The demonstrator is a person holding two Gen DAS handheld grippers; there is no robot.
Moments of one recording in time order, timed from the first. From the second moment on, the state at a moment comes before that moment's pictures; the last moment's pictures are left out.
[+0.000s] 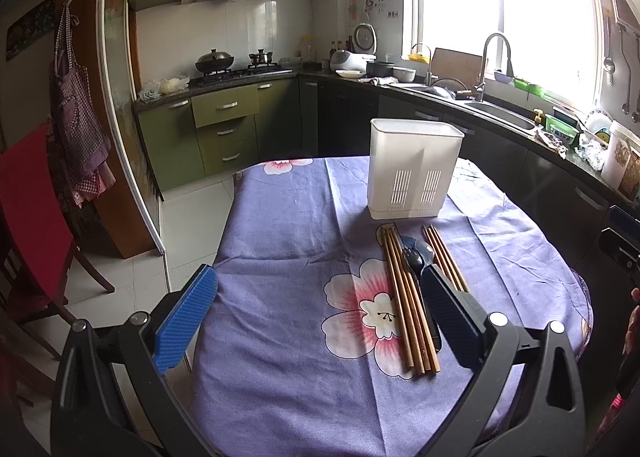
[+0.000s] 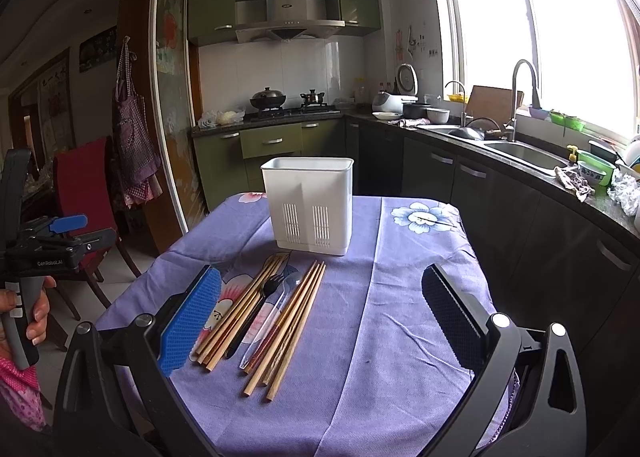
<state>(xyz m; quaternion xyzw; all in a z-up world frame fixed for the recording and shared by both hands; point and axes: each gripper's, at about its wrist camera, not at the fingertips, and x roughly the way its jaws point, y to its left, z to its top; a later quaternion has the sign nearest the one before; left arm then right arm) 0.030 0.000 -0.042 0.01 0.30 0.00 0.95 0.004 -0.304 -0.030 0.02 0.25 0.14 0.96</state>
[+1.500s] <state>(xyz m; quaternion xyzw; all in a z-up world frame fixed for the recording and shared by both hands) 0.215 -0.132 -0.155 0.03 0.64 -0.07 0.77 0.203 -0.318 -0.117 -0.04 0.52 0.09 0.85</state>
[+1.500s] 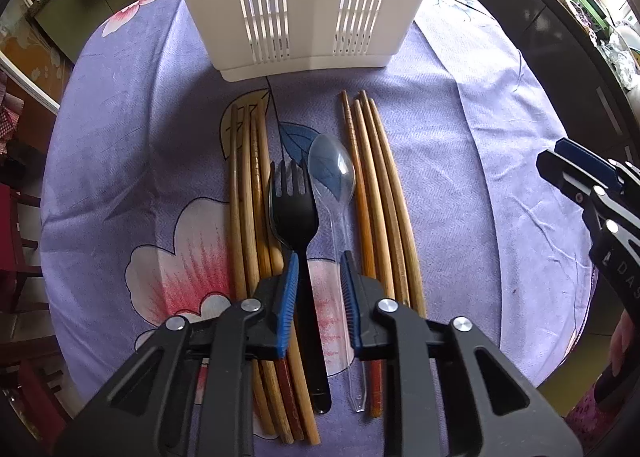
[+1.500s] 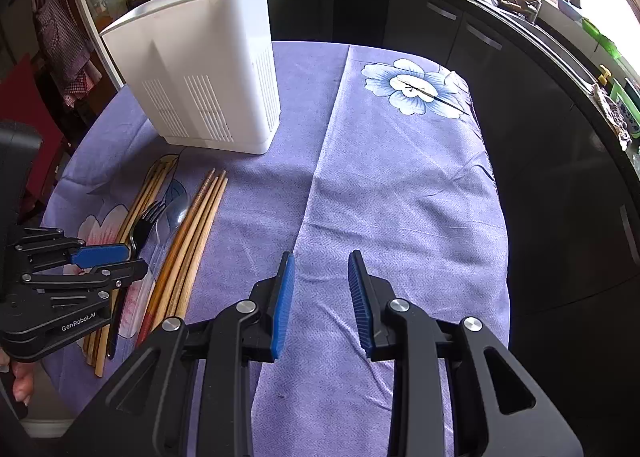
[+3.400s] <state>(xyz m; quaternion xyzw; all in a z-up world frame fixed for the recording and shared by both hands) 0.189 -0.042 -0.073 -0.01 0.52 -0.06 0.85 0.218 -0.188 -0.154 -0.05 0.60 0.19 0.78</state>
